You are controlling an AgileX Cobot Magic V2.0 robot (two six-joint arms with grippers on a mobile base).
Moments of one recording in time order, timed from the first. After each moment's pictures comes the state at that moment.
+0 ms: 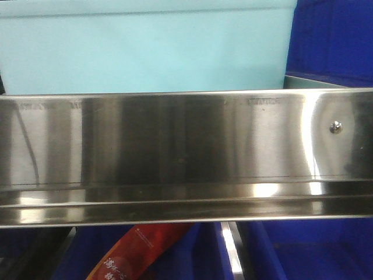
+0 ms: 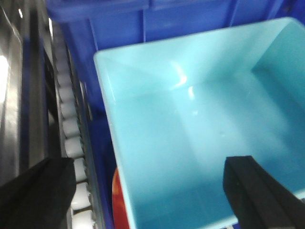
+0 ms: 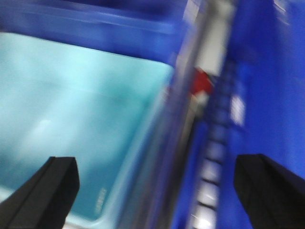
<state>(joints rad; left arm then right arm) -0.26 1.30 -1.46 0.01 0.96 -0.06 0.20 1.33 -1.63 0.09 1.06 0.02</state>
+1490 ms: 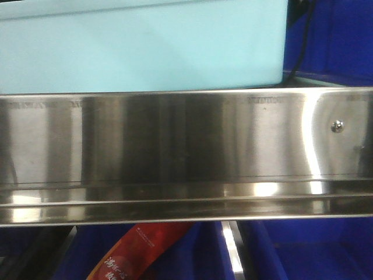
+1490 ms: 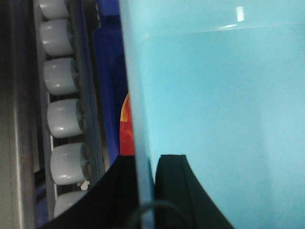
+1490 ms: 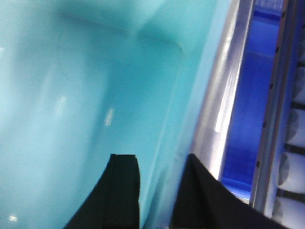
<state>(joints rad) -0.19 1.75 -1.61 0.00 1.07 -0.09 0.29 1.89 -1.86 0.06 1.20 0.12</state>
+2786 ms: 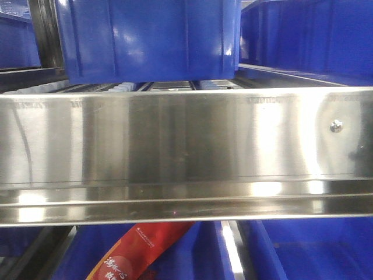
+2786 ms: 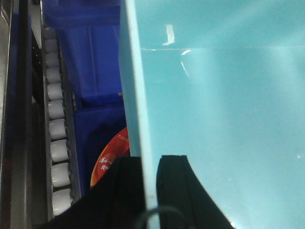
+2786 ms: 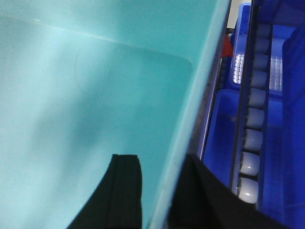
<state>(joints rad) -0.19 1.41 -1.69 -0.10 1.10 -0.09 0.30 1.56 -1.86 0.07 1.20 0.13</state>
